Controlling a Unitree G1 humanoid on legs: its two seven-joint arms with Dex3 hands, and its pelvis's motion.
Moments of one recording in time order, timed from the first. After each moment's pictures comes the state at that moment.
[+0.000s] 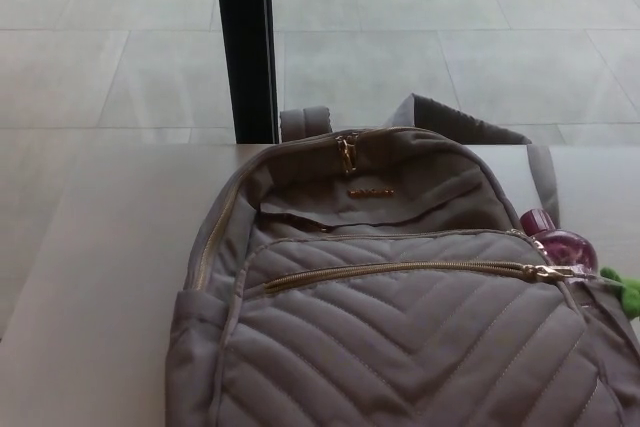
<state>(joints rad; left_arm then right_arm) 0.14 0.61 0.11 1.27 0.10 -0.31 -0.15 0.25 -0.79 -0.76 0.72 -0.25 0.05 0.24</state>
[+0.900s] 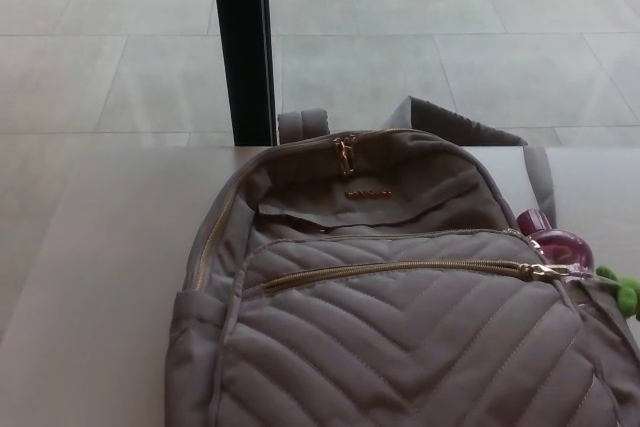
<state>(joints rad) 0.15 0.64 0.15 1.27 0.08 -0.24 -0.16 0.27 -0.81 -0.64 1.15 -0.03 -0.03 0.31</state>
